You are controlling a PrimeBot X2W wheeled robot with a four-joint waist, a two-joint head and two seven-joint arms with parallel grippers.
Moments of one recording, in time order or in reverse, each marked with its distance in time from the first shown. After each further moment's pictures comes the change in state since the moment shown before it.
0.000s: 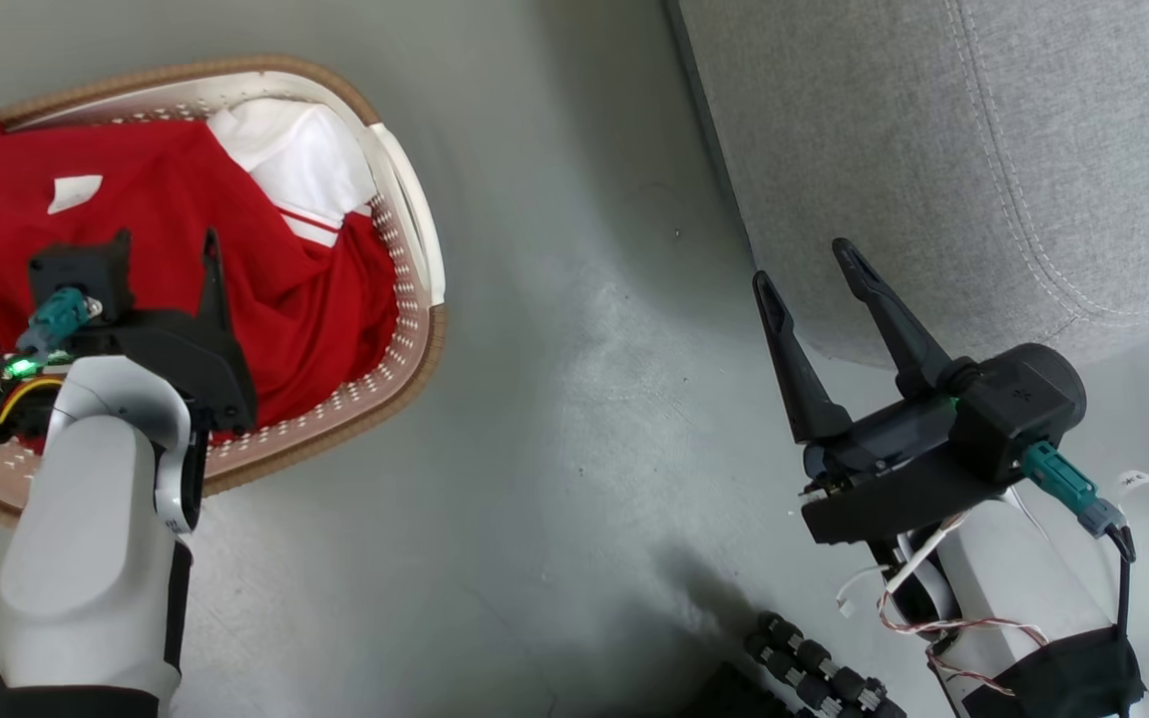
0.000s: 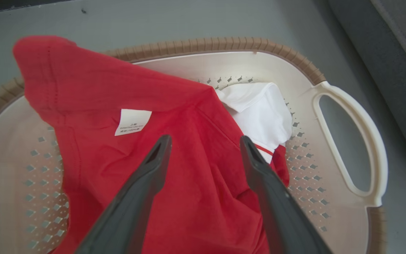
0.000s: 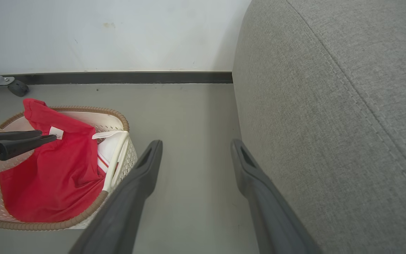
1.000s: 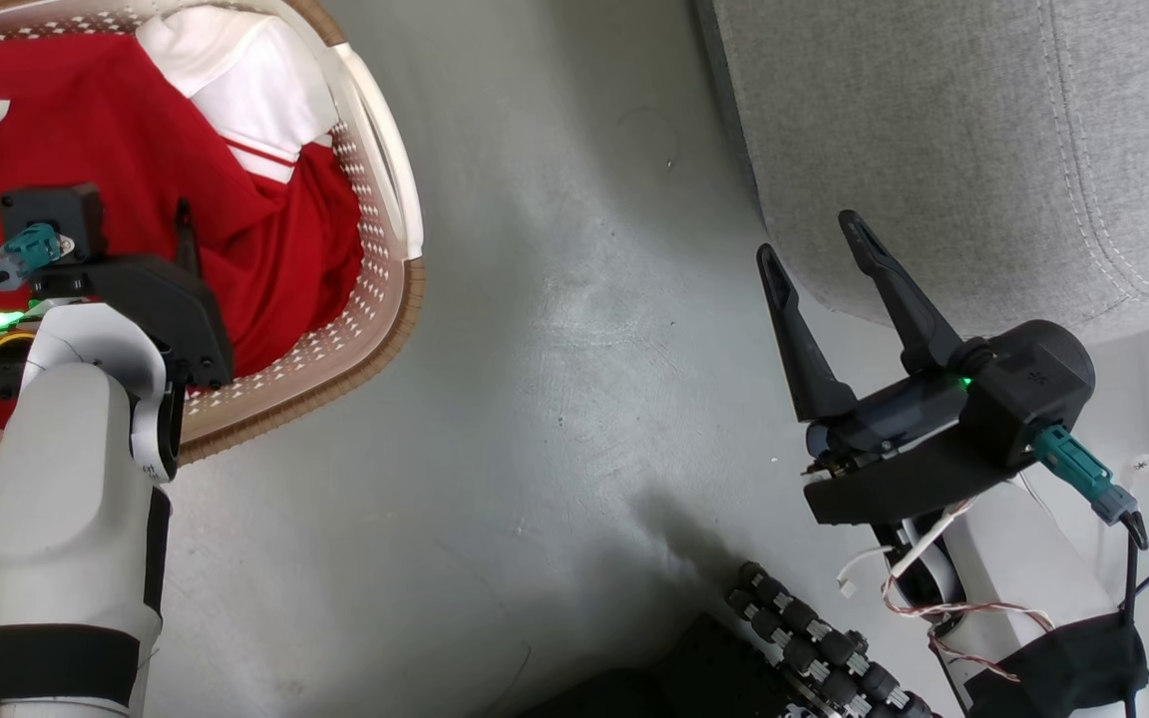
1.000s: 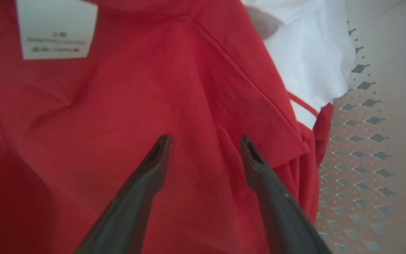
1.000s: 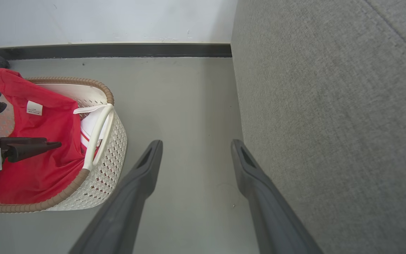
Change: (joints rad) left arm -0.126 0.009 0.000 0.131 -0.001 0.008 0.065; right arm -0.021 0.005 -0.009 -0.024 -0.002 0.006 0.000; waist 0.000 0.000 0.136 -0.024
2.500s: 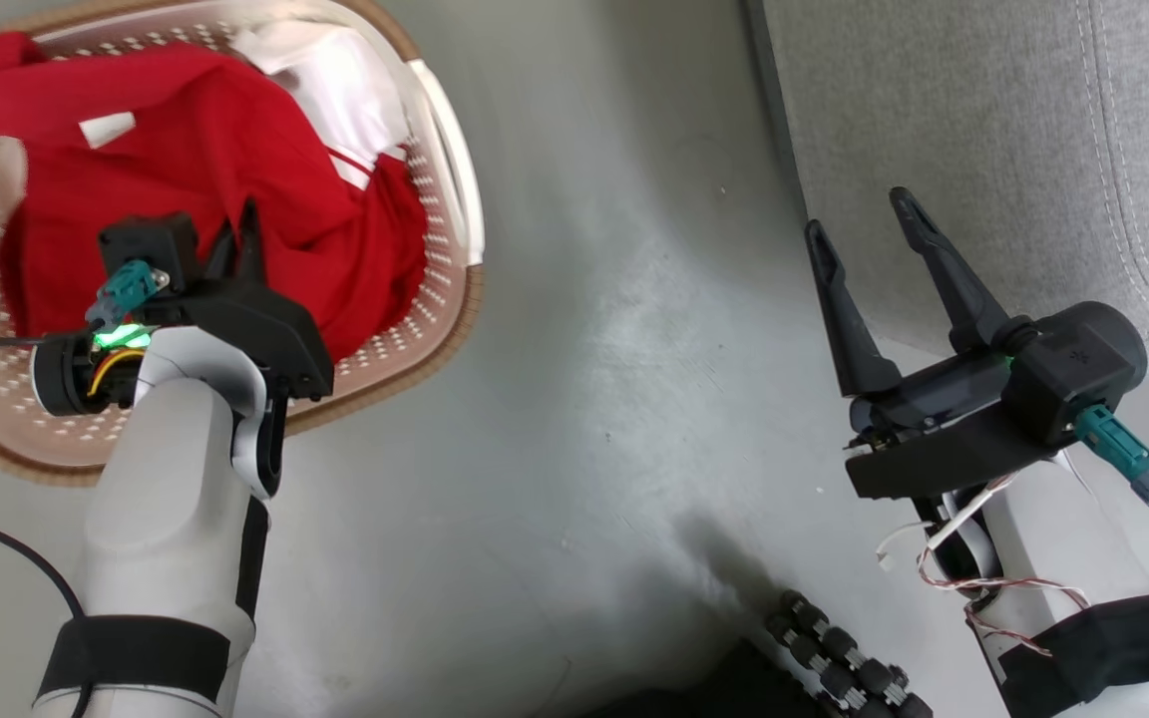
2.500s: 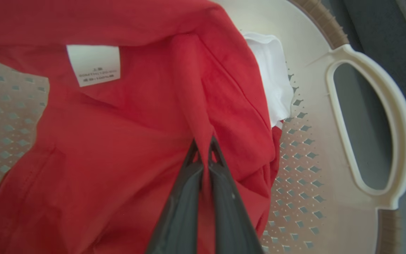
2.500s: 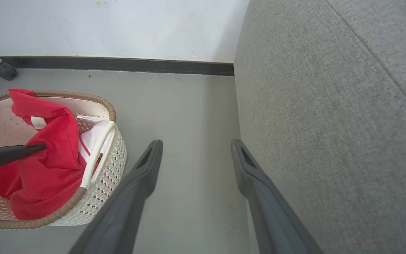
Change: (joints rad) left arm -0.028 -0.118 -0.007 0.138 -0.052 -0.030 -0.207; right arm -0.022 -0.033 -0.051 0.022 -0.024 0.007 -0.007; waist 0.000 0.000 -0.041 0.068
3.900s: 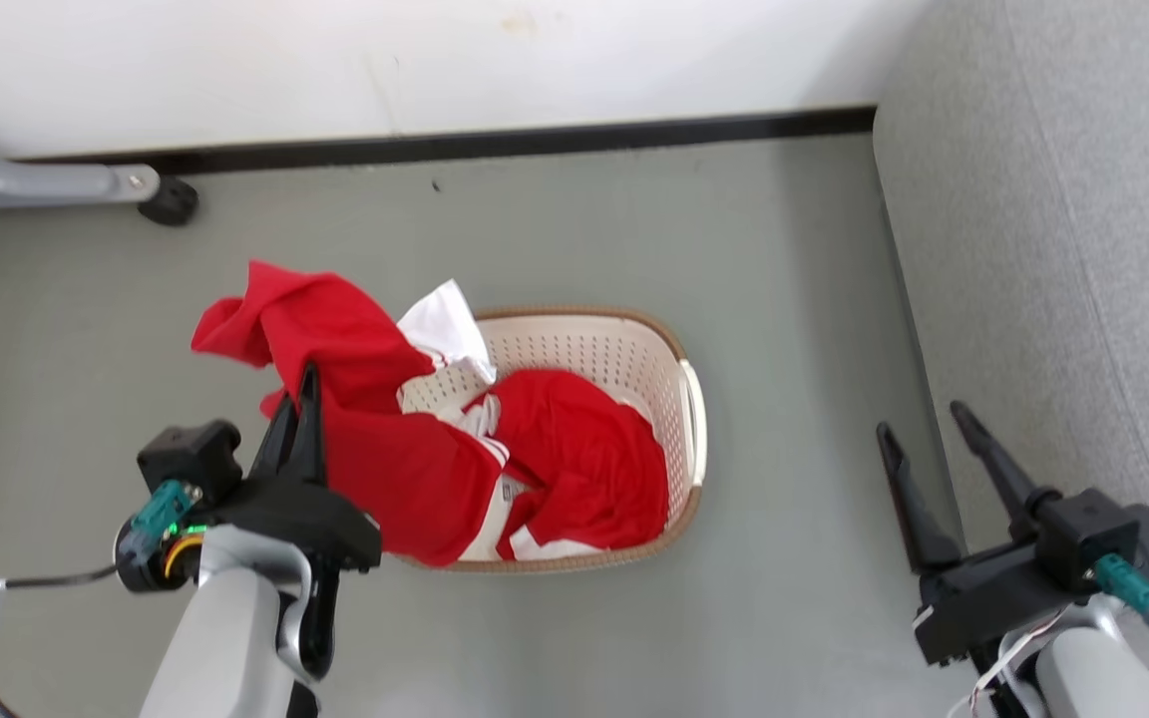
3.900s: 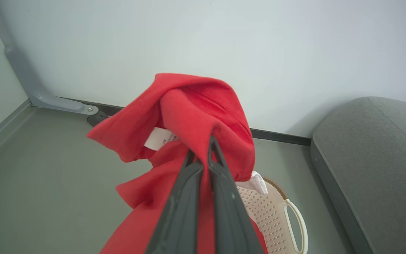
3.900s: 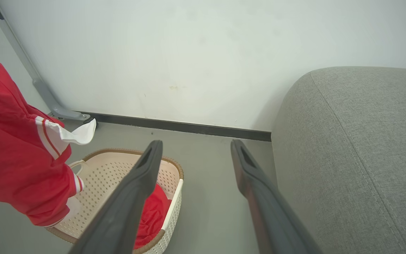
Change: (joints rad) left arm 0.352 -0.041 0.010 -0.248 -0.129 -0.076 -0.108; right arm 0.235 -0.068 -0.073 0.121 0.001 0.000 0.000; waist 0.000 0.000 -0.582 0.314
